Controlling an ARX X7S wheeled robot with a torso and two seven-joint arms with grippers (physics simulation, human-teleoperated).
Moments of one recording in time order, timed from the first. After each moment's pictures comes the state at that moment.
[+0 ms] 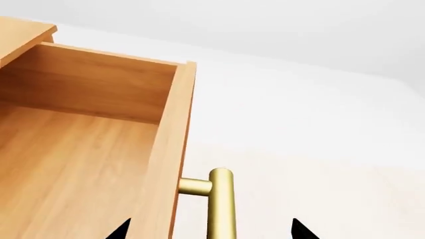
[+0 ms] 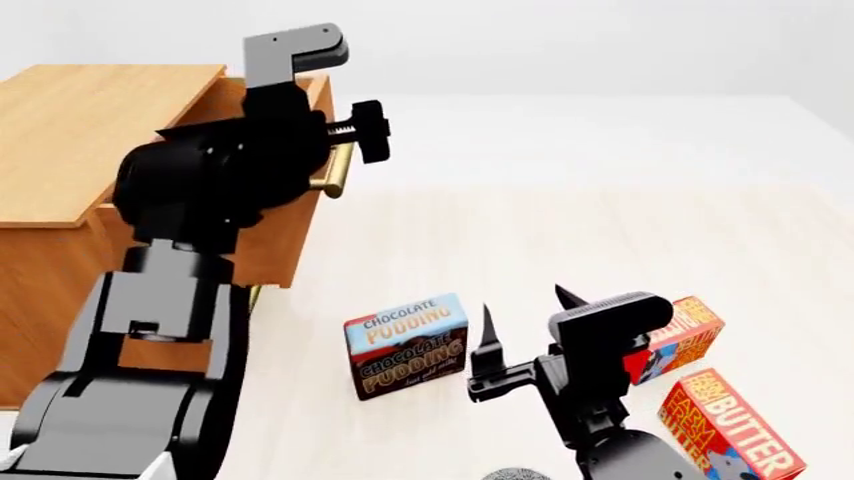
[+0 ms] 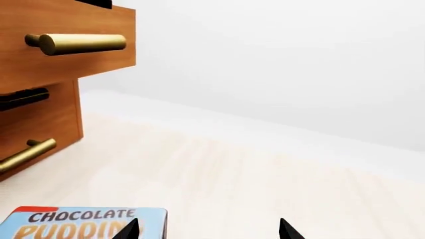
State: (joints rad) left arm -1.37 -0.03 0.11 -0.73 -0.47 -0.96 -0.32; right arm 0.28 0.40 -0.40 -0.35 0.40 0.48 0.25
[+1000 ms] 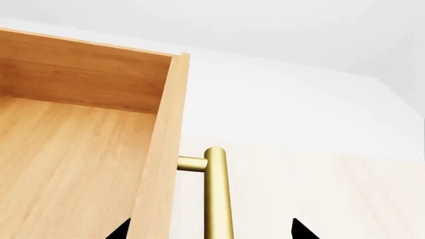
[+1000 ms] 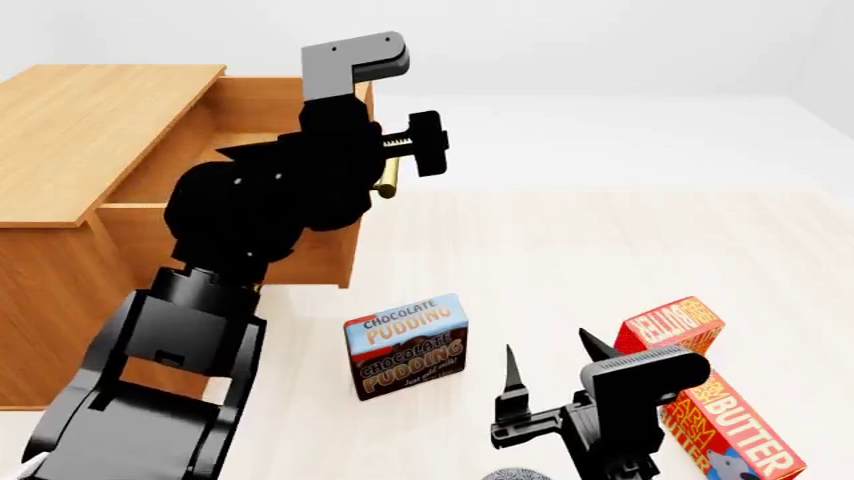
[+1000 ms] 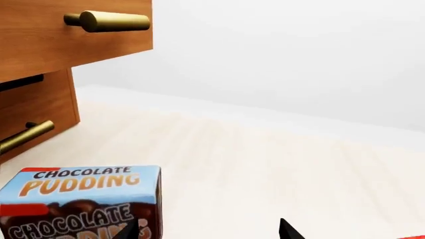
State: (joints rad) left arm -1.30 -0.03 0.37 -0.54 -0.94 -0.90 -0.66; right arm 0.08 0.46 -0.34 -0.40 0.42 0.37 0.27
